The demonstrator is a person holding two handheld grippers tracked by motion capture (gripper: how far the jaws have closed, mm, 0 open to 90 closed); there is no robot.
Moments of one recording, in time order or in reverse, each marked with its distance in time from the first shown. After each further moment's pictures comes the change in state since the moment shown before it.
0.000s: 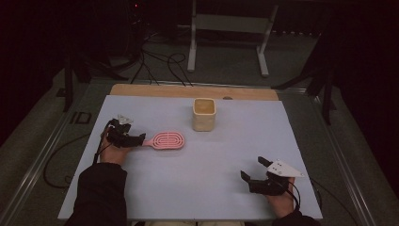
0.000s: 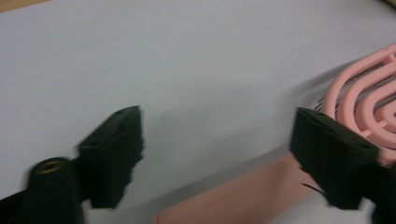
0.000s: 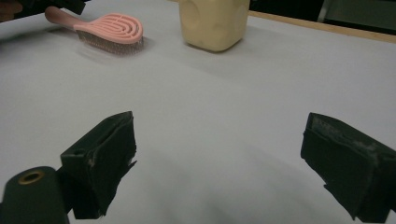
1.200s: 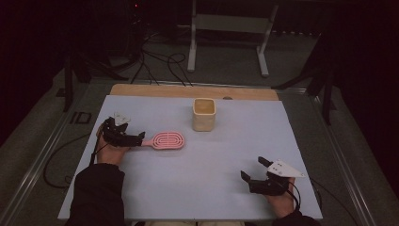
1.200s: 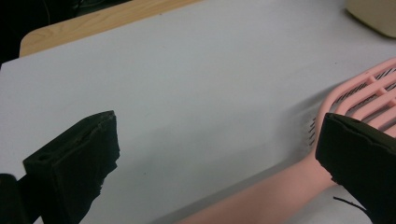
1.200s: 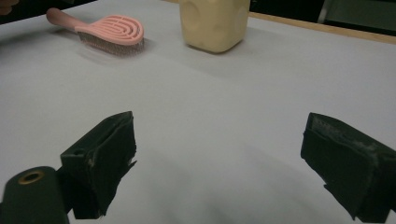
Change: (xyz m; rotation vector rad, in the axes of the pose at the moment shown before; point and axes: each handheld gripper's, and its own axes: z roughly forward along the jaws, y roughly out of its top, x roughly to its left) left arm 0.003 0.002 -0.013 -0.099 0.014 0.043; right arm 0.000 0.000 -0.001 -0.005 0.002 0.002
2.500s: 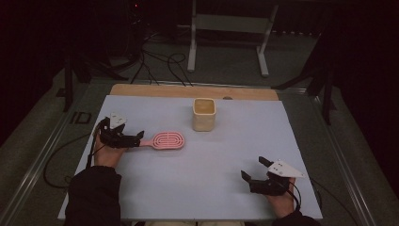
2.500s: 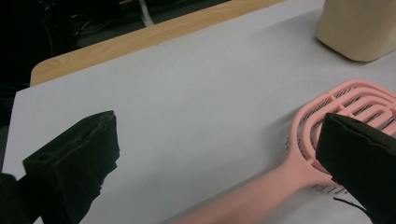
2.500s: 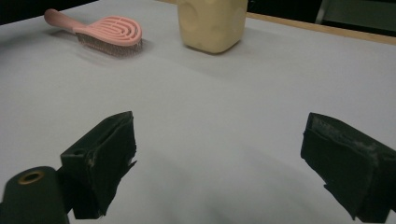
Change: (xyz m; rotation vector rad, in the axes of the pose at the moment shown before) left arm -0.003 0.004 -0.022 -0.095 -0.018 0.026; right arm 0.000 0.000 -0.001 -0.002 -0.006 0.003
